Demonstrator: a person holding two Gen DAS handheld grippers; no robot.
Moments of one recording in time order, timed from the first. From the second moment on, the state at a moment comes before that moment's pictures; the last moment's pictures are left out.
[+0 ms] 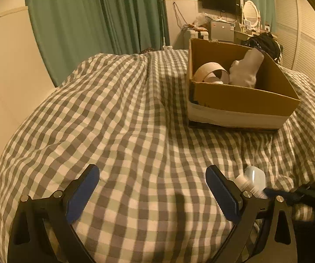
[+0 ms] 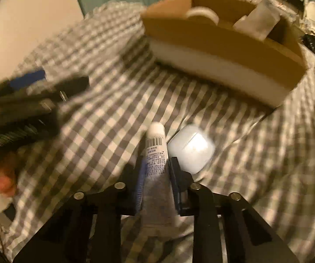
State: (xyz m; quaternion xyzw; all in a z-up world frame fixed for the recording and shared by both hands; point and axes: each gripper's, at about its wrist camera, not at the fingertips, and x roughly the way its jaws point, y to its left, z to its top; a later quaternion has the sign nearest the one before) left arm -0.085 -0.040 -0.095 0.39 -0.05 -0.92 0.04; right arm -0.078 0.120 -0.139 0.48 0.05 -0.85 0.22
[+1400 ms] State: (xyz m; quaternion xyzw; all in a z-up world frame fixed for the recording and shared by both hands) left arm -0.081 0.035 -0.136 0.46 -0.05 -0.87 -0.16; right arm -0.091 0.188 -0.145 0.53 -0.01 -0.84 0.12
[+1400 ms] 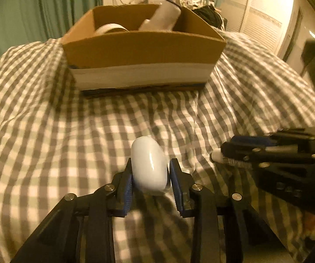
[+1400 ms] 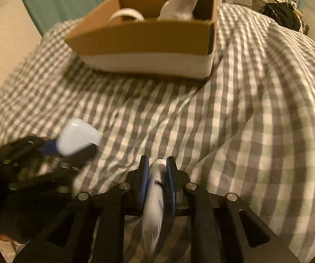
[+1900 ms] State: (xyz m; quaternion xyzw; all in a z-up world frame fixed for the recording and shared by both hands) left arm -0.056 0.029 -0.137 0.48 -0.08 -0.86 -0.18; right arm -0.071 0.183 -0.146 0.54 0.01 -0.83 0.11
